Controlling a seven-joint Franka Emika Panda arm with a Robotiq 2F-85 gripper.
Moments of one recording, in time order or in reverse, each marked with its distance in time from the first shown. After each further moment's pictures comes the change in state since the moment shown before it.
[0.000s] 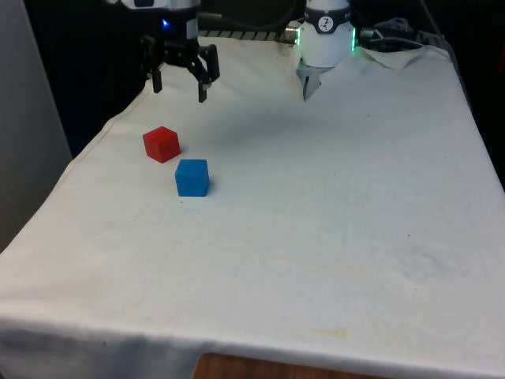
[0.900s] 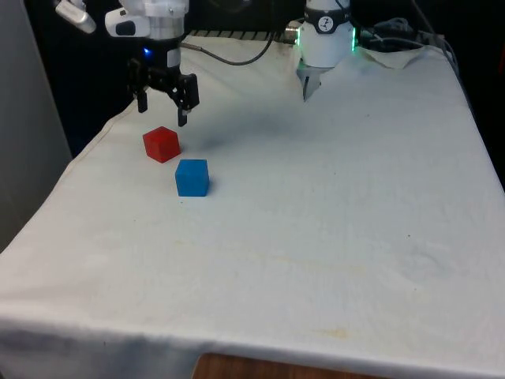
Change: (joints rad) arm -0.018 0.174 -0.035 0.049 0.125 0.114 -0.001
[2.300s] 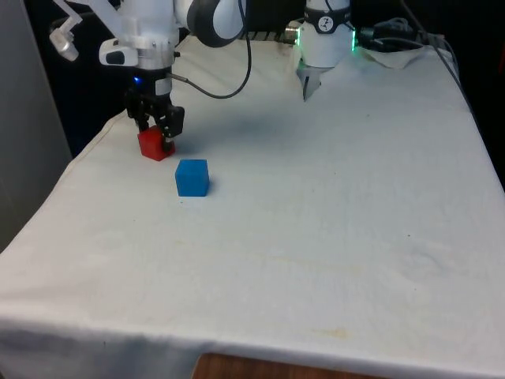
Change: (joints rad) arm -0.018 0.171 -0.003 0.061 0.244 0.067 -0.050
